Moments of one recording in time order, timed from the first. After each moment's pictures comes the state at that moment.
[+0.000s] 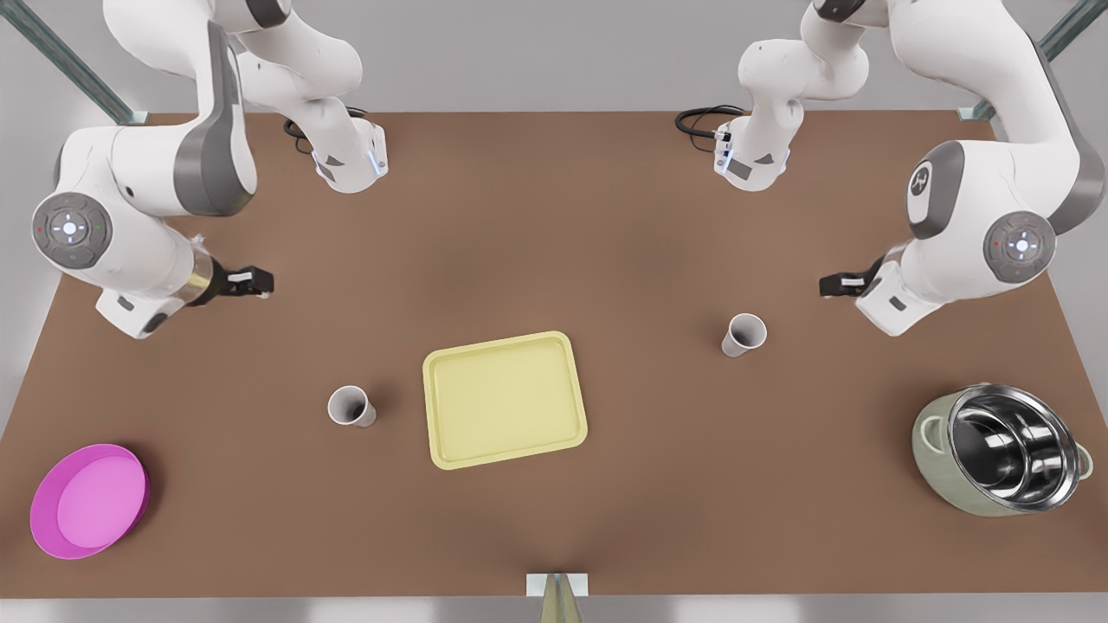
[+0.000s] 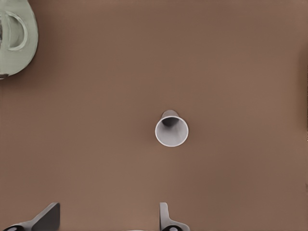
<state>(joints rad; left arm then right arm) -0.11 0.19 0.02 -1.47 0.02 1.38 -0.09 0.19 0.21 -0.09 -1.37 -0.07 1.37 -0.06</state>
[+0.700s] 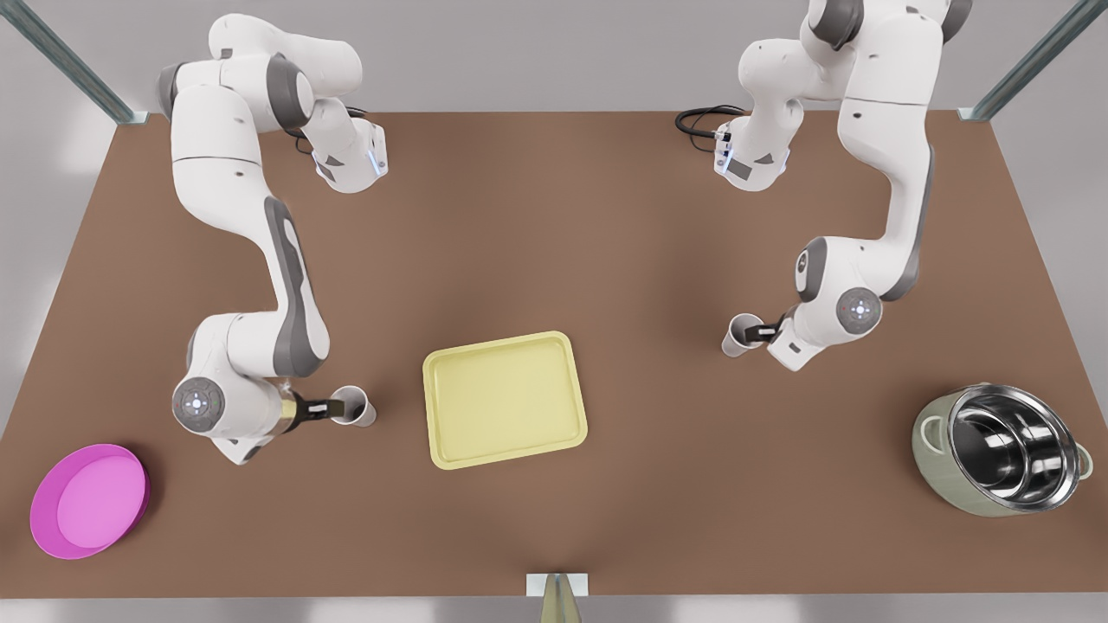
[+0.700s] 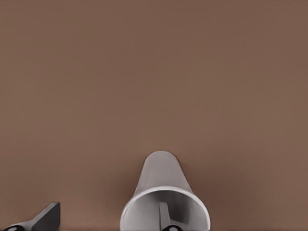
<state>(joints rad) -0.13 0.28 0.02 -2.14 -0.04 2.20 -0.14 0.16 0.66 -0.09 -1.36 0.12 1.86 -0.04</state>
